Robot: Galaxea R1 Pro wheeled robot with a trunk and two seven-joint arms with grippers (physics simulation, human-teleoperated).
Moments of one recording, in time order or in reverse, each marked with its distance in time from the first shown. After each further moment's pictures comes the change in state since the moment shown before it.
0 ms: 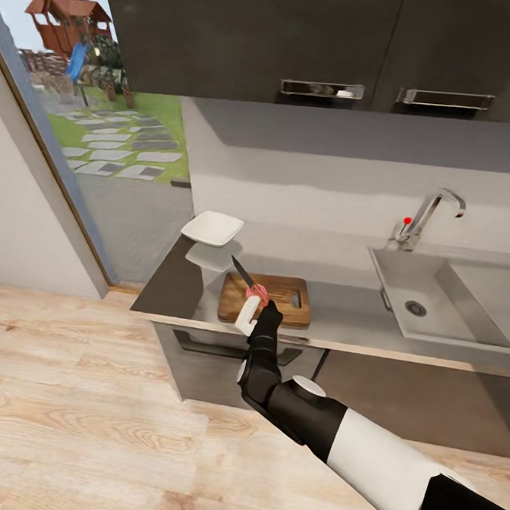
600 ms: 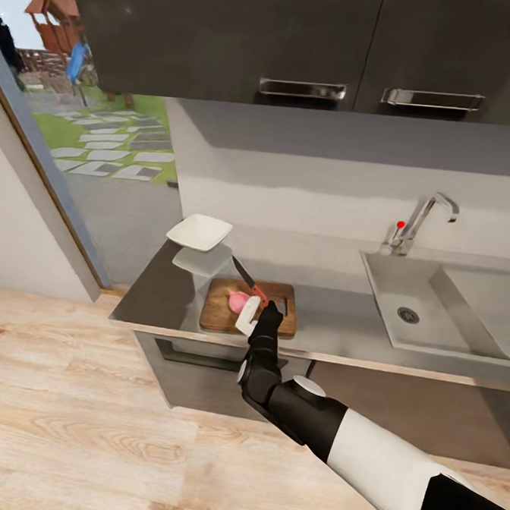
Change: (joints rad) left arm 0.000 0.000 0.000 0.000 -0.001 0.000 0.000; right arm 0.000 -0.001 0.001 0.004 0.000 0.000 0.000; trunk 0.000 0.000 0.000
